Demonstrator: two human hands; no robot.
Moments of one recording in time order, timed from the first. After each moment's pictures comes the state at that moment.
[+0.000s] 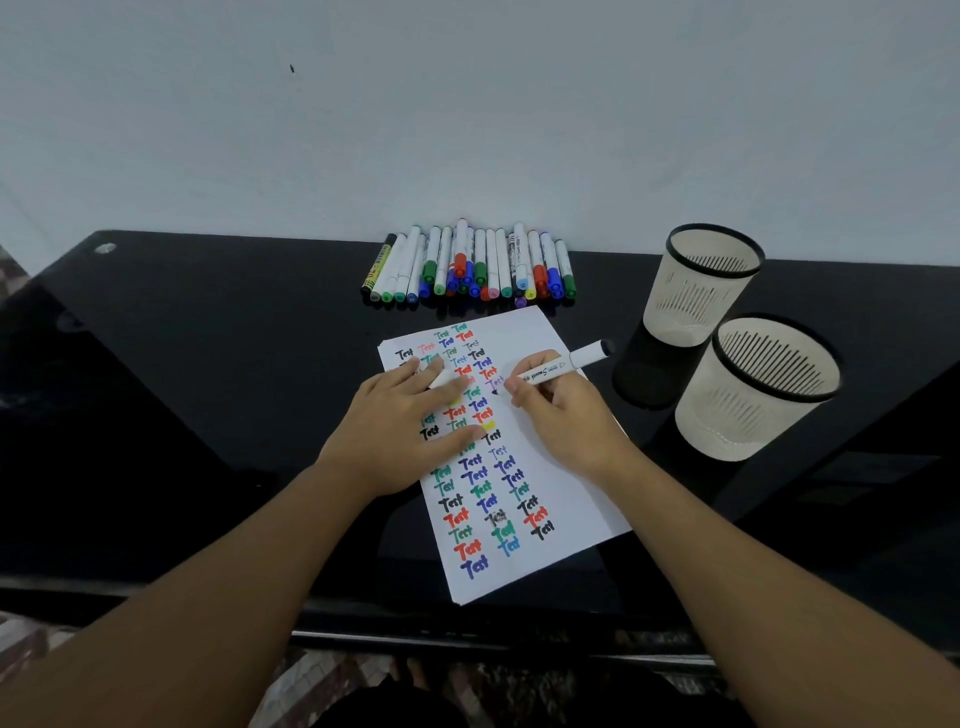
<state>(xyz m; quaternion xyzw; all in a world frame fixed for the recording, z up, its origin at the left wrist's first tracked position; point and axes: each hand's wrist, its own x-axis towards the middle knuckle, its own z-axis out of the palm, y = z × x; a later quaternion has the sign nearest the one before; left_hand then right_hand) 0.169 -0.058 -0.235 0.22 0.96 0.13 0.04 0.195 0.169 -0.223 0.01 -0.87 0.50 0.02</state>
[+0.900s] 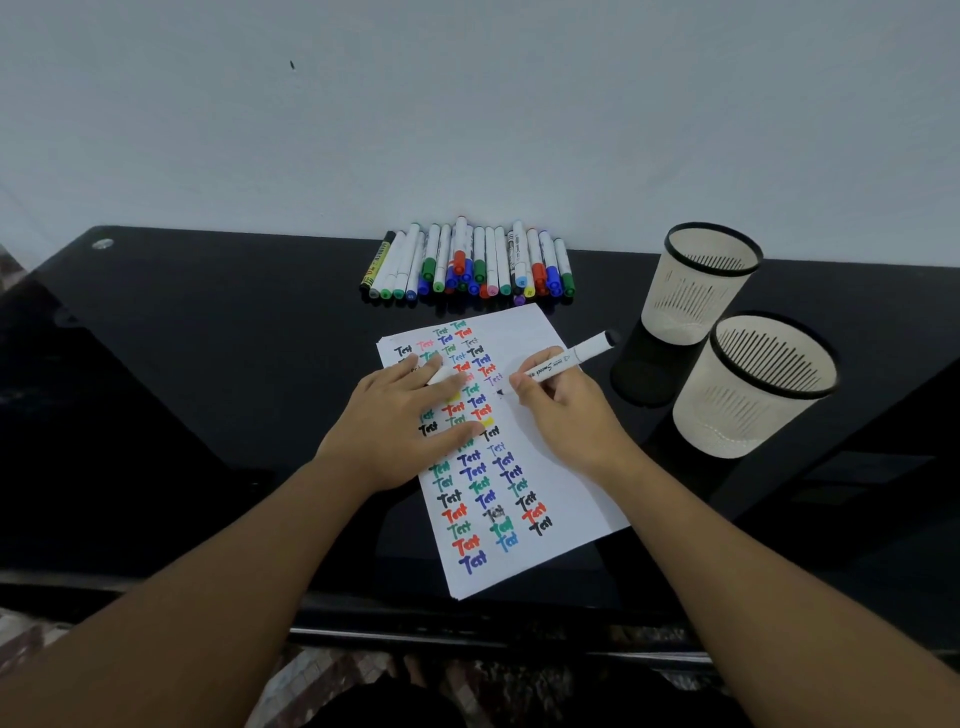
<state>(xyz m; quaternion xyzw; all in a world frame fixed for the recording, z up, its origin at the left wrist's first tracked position) 0.169 -0.058 -0.234 0.22 0.97 0.14 0.04 0.198 0.168 -0.219 -0.02 -0.87 0.49 0.02</state>
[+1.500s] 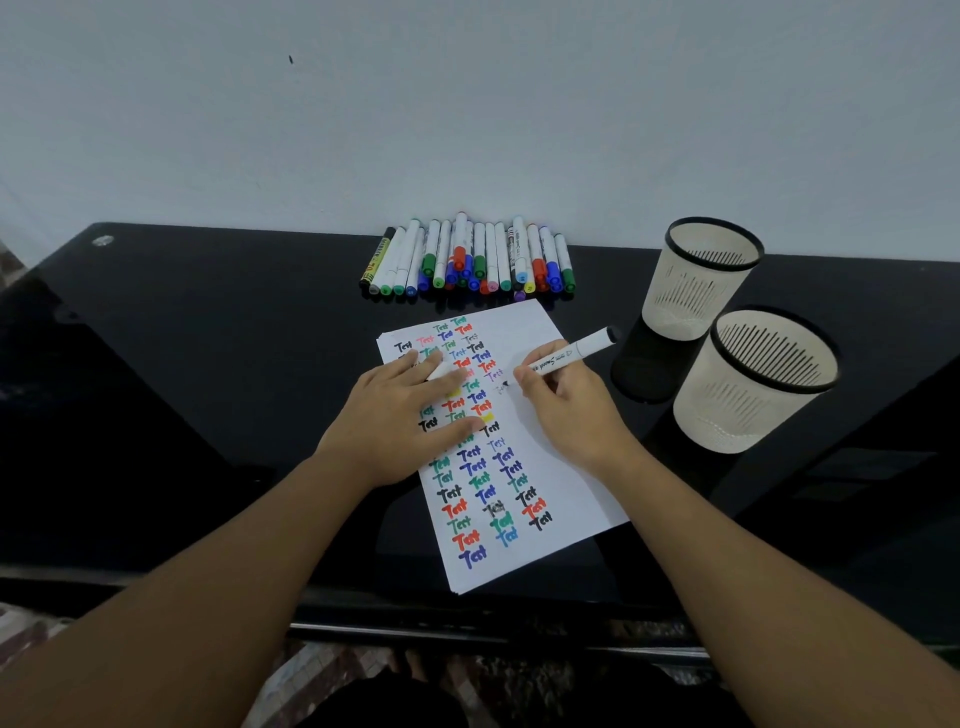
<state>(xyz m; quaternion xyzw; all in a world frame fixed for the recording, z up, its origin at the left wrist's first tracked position) 0.169 -0.060 -0.235 0.22 0.97 0.14 0.04 0.199 0.169 -0.218 -0.03 -0.88 0.48 0.04</state>
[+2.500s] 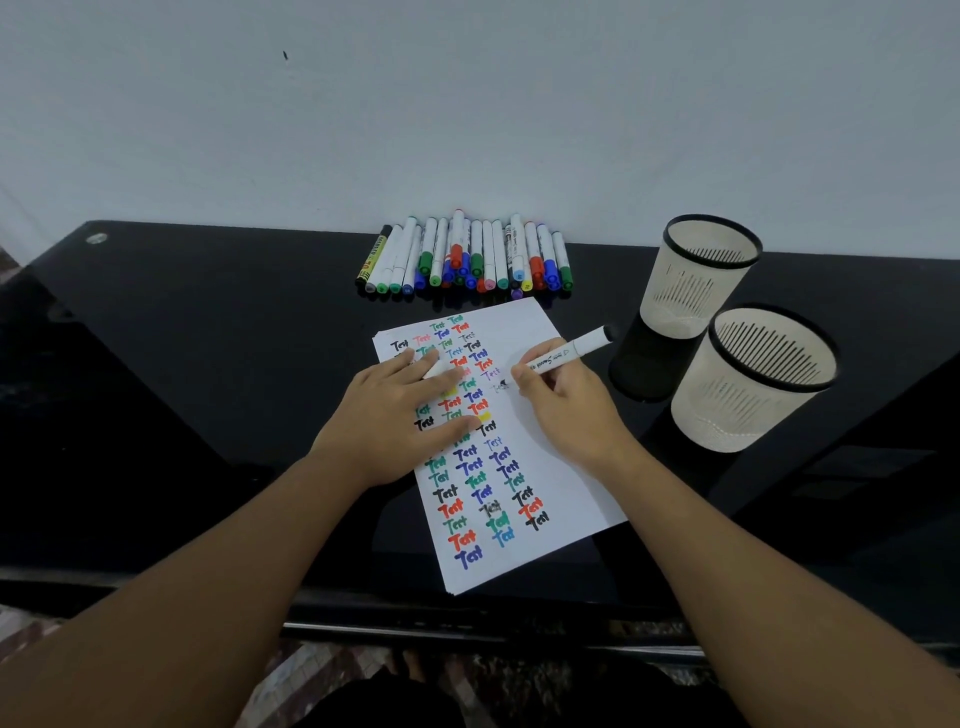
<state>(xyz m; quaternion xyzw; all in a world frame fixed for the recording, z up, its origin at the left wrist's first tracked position) 0.164 -0.060 -0.240 0.22 0.96 0.14 0.03 0.199 0.169 -0.216 -0.03 -0.88 0.48 0.03</state>
